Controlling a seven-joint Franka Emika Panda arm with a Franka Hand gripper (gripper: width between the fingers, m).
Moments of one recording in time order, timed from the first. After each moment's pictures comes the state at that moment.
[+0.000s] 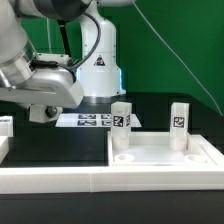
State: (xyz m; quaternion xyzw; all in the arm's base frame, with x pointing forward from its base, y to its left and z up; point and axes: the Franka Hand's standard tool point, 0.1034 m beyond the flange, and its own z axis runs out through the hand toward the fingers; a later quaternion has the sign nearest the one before) arm 0.485 -0.145 0.059 -0.94 0.22 0.27 0.07
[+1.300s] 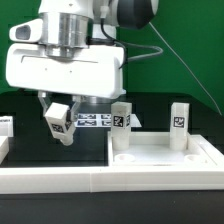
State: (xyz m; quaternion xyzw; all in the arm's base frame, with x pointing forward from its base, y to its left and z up) arm 0.562 -0.093 0.078 -0.97 0.22 -0.08 -0.03
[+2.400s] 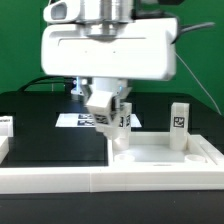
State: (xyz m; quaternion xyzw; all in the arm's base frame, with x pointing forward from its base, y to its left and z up) arm 0.630 -0.015 0.112 -0.96 0.28 -0.08 0.01
